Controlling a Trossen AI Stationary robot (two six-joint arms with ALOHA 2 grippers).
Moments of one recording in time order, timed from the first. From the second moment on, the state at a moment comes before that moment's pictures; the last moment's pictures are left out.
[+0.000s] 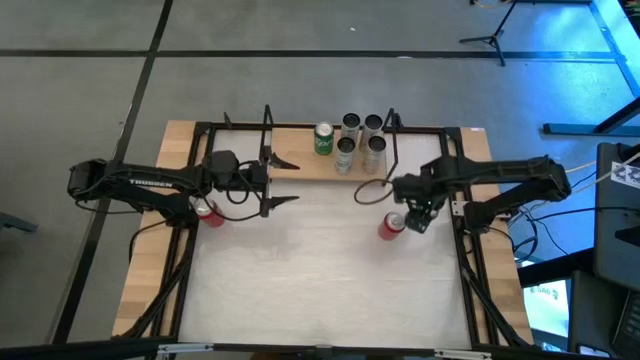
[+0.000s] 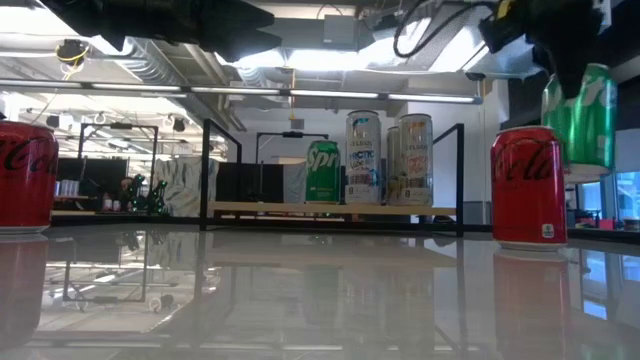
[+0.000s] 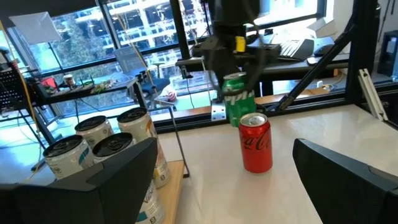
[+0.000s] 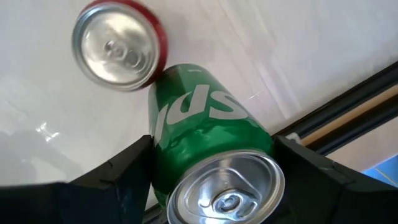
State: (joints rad) left arm 0.16 1.06 0.56 0.44 0.09 0.19; right arm 0.05 1.34 1.28 -1.57 0.03 0.61
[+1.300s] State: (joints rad) left arm -0.11 1.17 0.56 0.46 -0.15 -0.05; right arm 0.35 1.77 1.52 -1.05 0.15 0.18
